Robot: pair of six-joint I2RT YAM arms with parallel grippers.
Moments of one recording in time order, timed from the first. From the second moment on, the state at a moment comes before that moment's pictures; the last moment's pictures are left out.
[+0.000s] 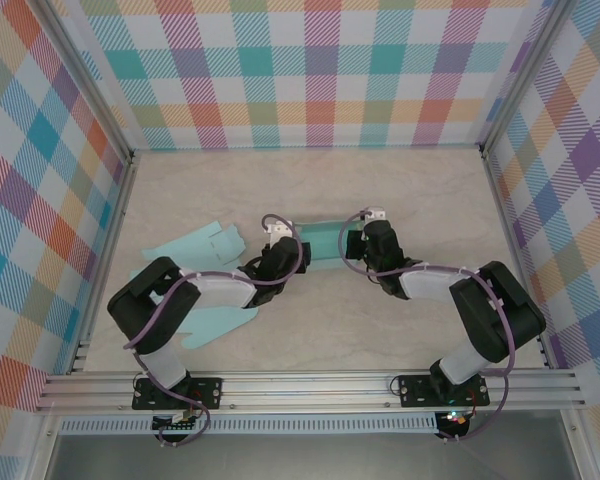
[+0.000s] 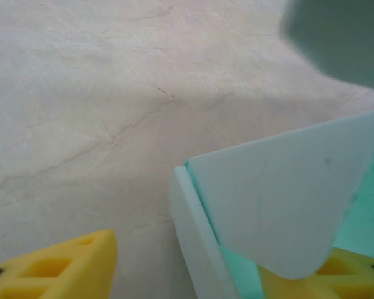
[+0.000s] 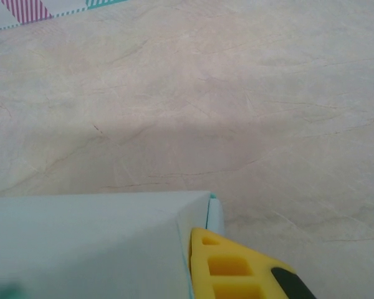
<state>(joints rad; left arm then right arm) -0.80 1.69 0.78 0.31 -0.48 -0.56 0.54 1.56 0.62 0.42 0.15 0.41</state>
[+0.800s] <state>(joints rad) -0.81 1.23 0.64 0.09 -0.43 -0.61 0.57 1.56 0.59 0.32 0.15 0.38</state>
